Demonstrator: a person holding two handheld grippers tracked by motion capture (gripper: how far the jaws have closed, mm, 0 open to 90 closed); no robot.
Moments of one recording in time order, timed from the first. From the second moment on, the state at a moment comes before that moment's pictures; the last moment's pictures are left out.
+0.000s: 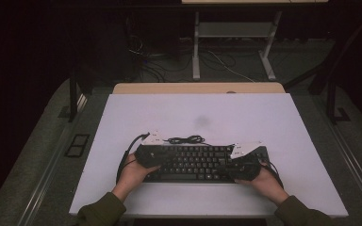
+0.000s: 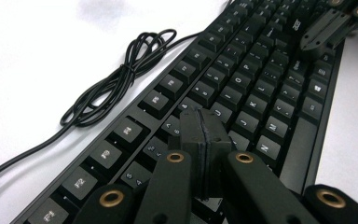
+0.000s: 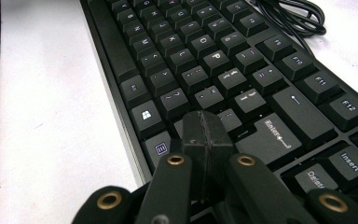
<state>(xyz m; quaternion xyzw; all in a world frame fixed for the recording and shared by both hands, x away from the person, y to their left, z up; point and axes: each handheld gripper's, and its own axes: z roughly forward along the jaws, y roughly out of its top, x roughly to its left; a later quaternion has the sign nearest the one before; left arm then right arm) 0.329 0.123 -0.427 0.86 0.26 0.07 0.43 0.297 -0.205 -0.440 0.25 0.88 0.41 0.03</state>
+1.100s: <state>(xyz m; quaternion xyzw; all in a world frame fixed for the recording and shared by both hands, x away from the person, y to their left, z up) 0.332 0.117 -0.430 0.88 0.26 0.07 0.40 0.297 -0.206 -0.440 0.25 0.88 0.41 0.03</state>
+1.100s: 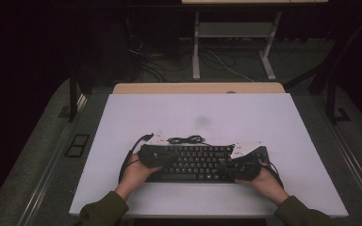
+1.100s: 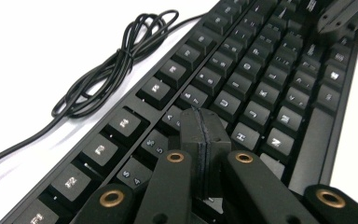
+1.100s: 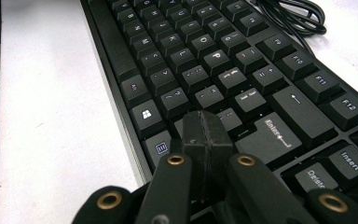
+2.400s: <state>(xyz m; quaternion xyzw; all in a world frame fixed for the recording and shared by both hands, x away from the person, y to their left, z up) 0.316 0.156 -0.420 0.84 0.28 0.09 0.45 0.297 -0.208 -0.430 0.25 0.87 0.42 0.04</state>
